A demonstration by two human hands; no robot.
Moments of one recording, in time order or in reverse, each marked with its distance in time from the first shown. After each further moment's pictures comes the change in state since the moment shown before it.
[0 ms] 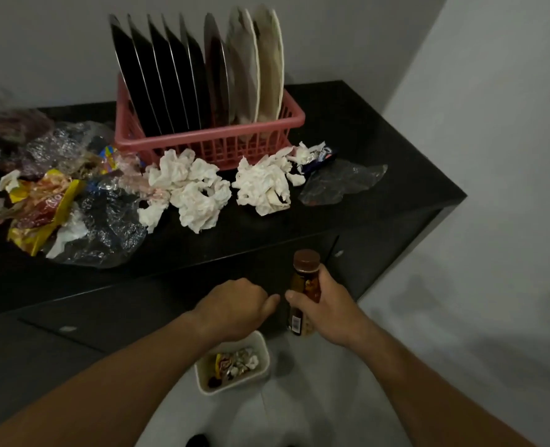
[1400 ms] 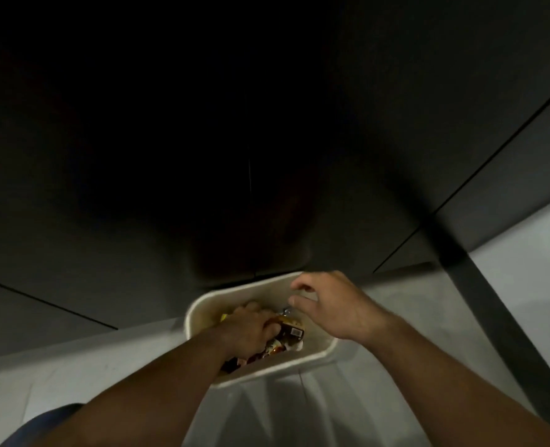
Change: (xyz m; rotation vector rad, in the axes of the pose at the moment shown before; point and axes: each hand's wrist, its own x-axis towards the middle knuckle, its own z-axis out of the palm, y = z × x) left_hand 0.171 -0.304 0.527 -0.181 -0.265 -0.216; right_hand 0.230 0.388 0.255 -0.569 -0.225 -0.088
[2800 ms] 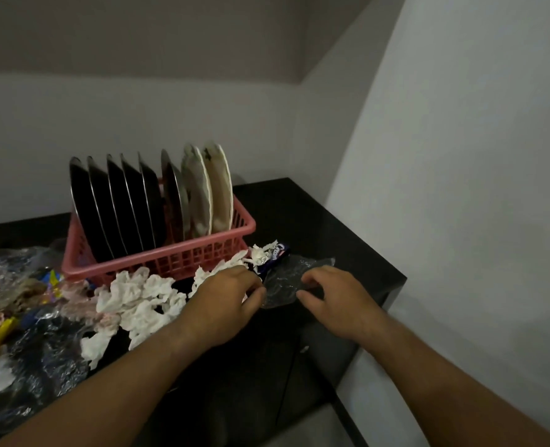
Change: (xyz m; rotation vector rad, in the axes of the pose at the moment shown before) left_hand -0.349 0.412 -0.545 0.062 0.852 0.590; right_hand -0.264 -0.238 -0.562 -0.153 0.606 -0.035
